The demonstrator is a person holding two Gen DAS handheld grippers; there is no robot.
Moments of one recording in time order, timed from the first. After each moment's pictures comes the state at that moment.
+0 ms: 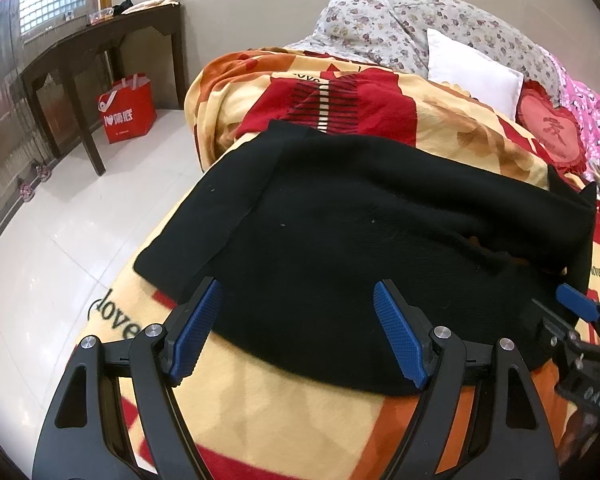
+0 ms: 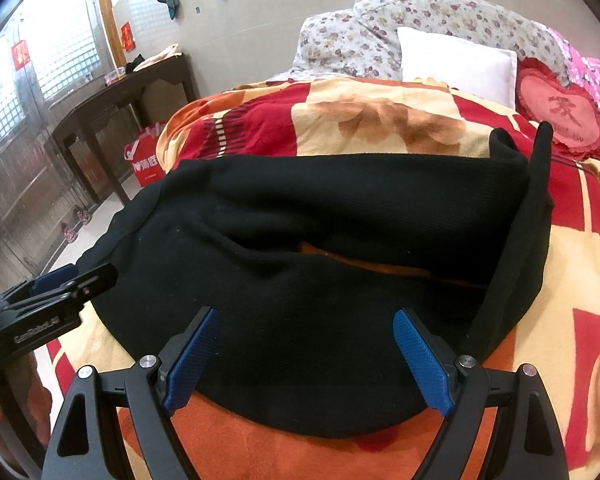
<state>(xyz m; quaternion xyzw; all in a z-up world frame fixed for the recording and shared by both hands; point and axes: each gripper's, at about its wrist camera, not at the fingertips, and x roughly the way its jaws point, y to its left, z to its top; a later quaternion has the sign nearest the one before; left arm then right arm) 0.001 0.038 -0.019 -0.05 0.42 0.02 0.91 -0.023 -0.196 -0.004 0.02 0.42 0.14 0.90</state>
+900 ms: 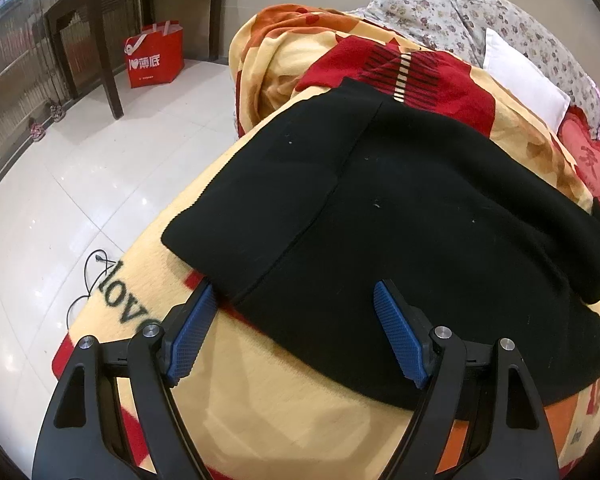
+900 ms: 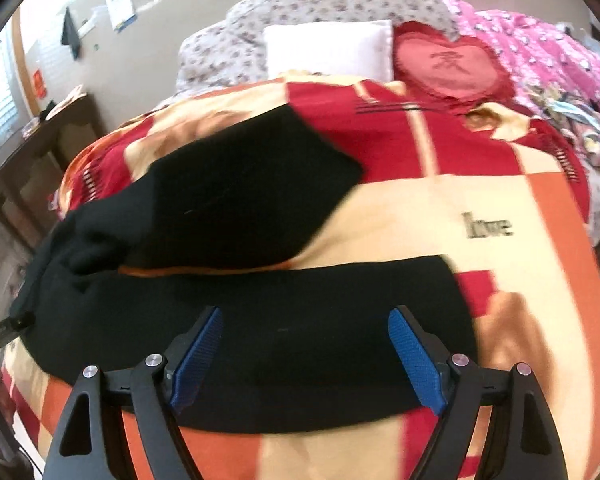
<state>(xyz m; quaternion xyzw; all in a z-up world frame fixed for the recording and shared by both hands) 0.028 0.089 -0.060 -0.11 0.47 0.07 0.87 -0.030 -0.358 -0.003 0.07 0.42 -0.02 0.90</state>
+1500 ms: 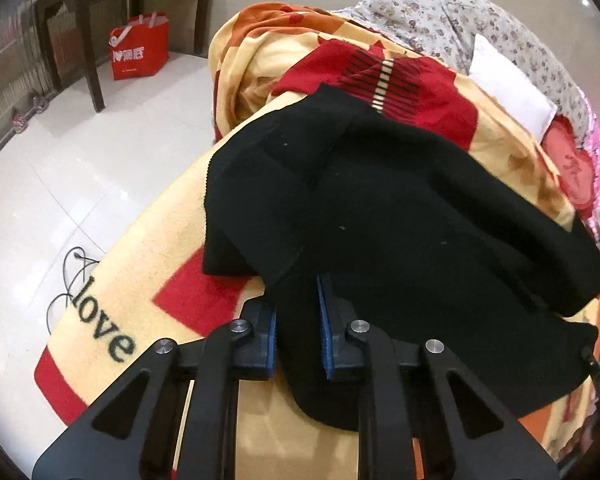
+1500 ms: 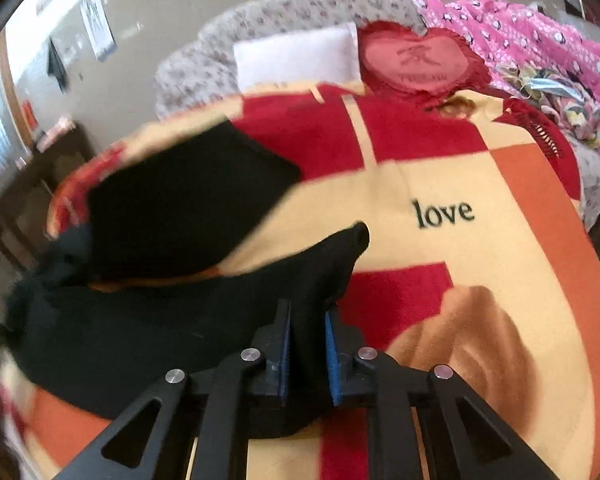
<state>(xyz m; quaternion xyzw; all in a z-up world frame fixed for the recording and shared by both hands) 0.041 0.084 -0.048 -0.15 0.47 0.03 0.87 -0.043 -0.410 -0.013 0.11 0.39 -0.02 0.91</state>
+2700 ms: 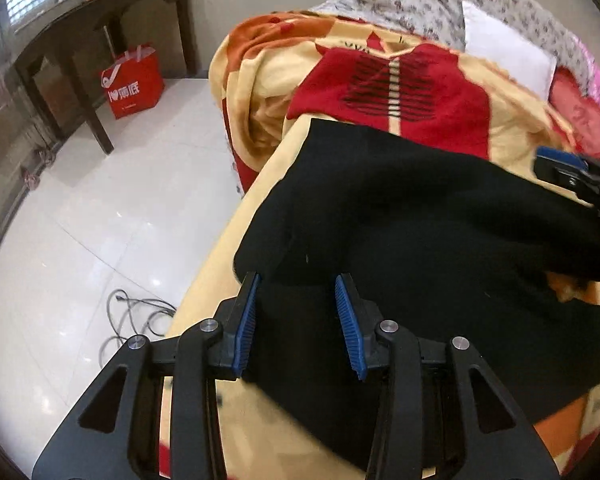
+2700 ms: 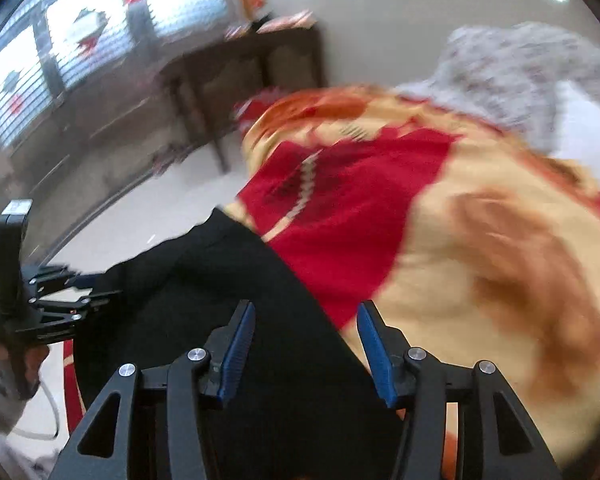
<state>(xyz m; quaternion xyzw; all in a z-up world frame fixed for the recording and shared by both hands) 0.066 0.102 -0.033 -0.02 0.49 0.04 0.87 0.153 -0.135 0.024 -0.09 0.43 0.38 0.81</state>
